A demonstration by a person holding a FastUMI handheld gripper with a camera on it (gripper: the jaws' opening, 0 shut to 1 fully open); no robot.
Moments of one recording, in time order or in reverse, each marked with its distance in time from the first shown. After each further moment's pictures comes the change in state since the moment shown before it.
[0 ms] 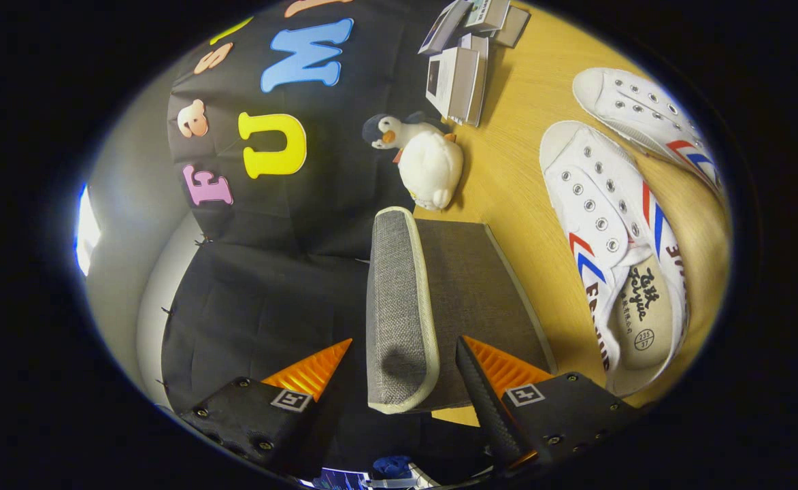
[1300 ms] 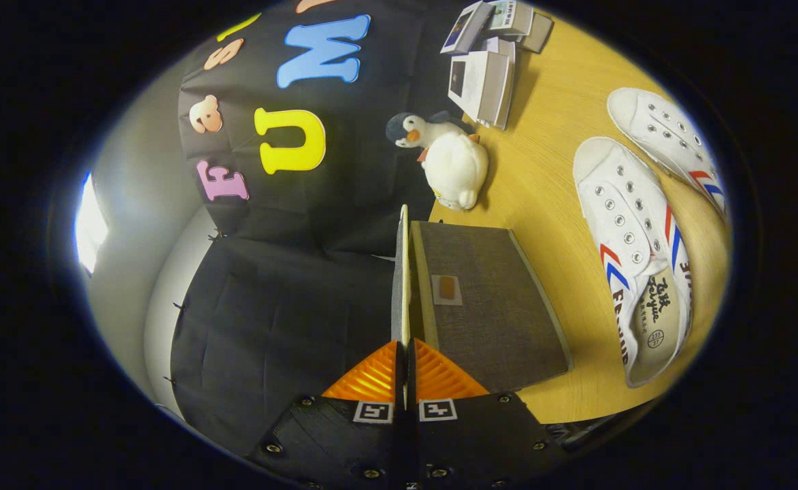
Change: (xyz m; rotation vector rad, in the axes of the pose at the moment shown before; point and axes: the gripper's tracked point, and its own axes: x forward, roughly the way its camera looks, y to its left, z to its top) arm -0.008 0.048 0.009 -0.046 0.016 0.061
